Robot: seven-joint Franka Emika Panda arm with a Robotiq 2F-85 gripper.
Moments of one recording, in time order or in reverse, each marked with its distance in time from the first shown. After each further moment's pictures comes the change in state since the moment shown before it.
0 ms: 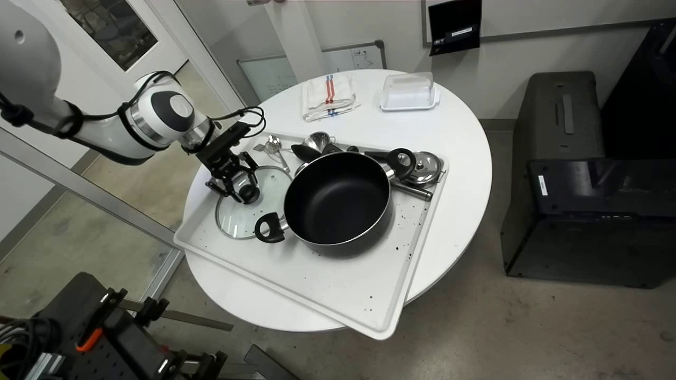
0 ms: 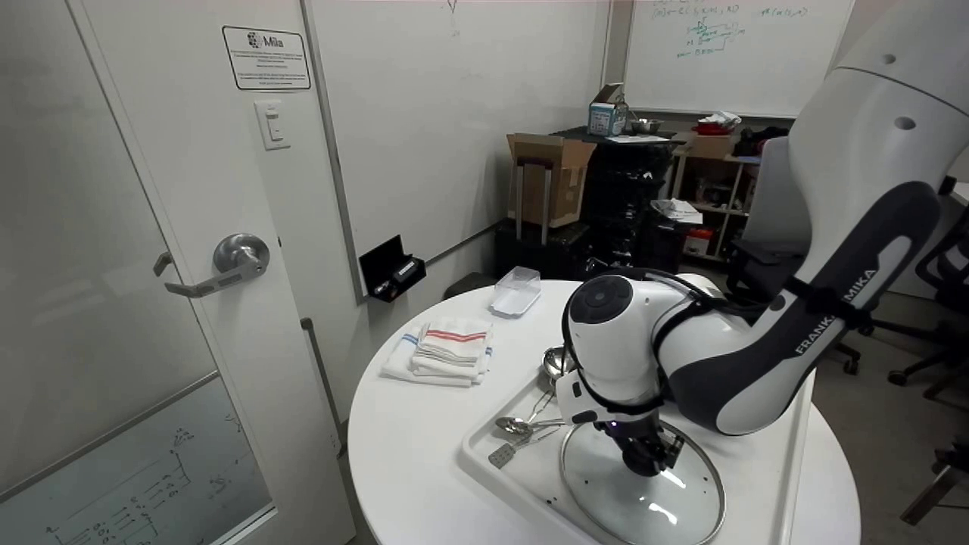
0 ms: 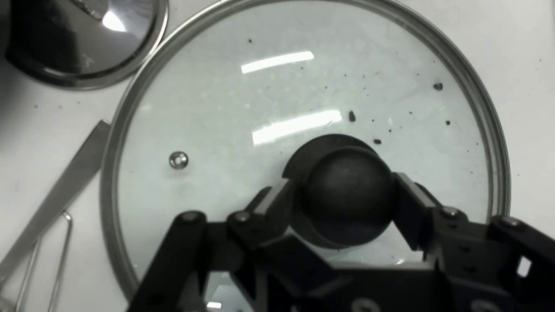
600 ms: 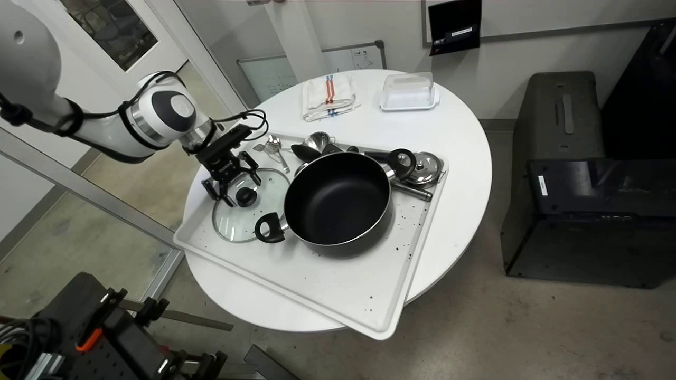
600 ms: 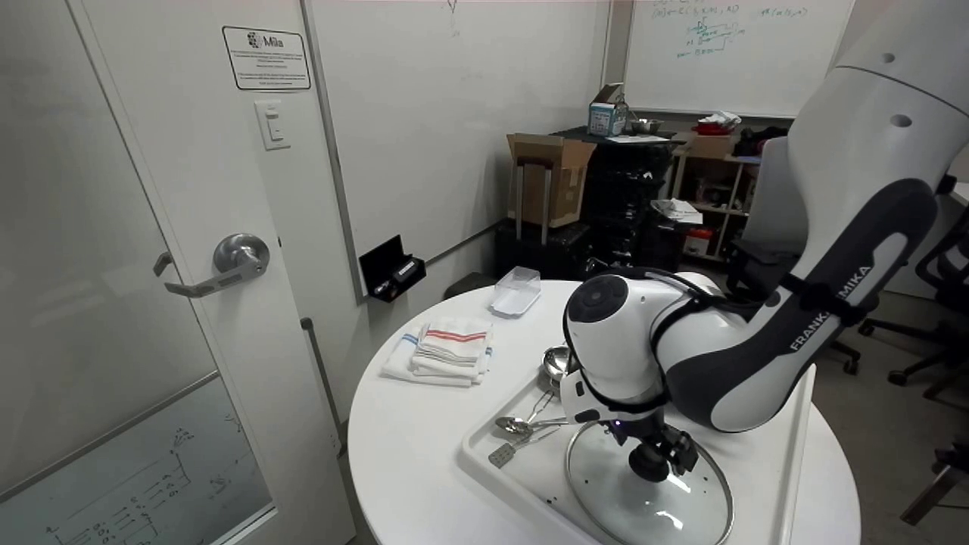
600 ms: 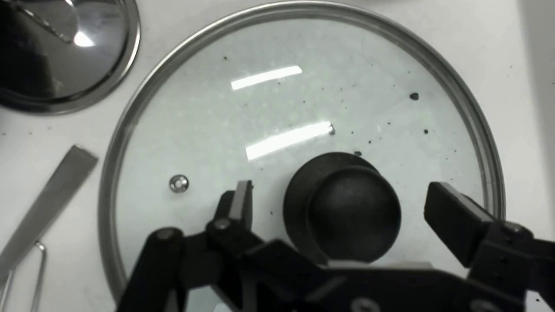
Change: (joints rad) arm -0.003 0.000 0.000 0.002 0.032 -0.043 0.000
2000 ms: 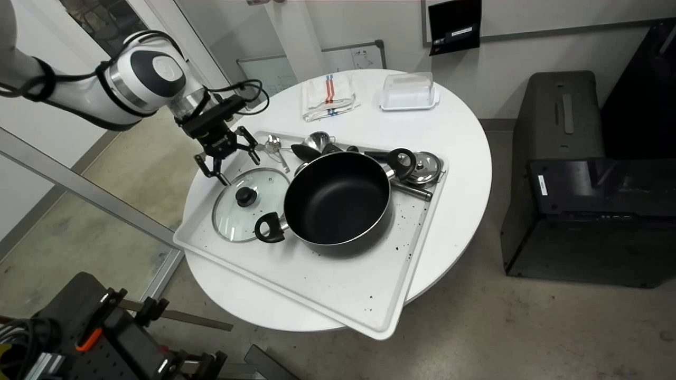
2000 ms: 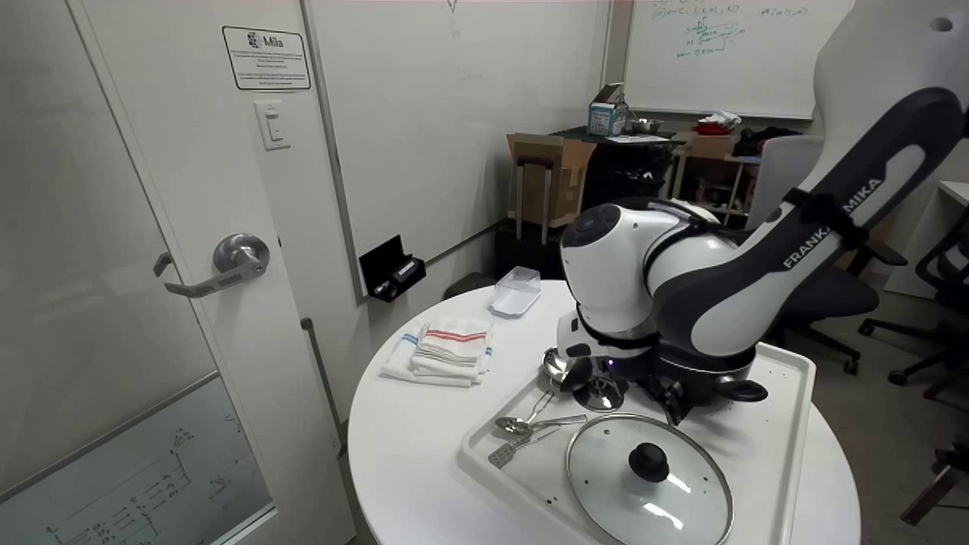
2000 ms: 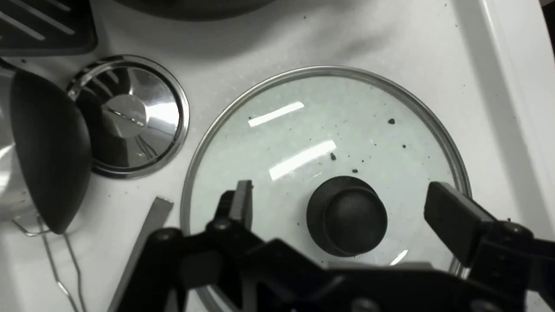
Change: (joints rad) arm -0.032 -0.131 0.001 -0.014 0.066 -0.111 0.043
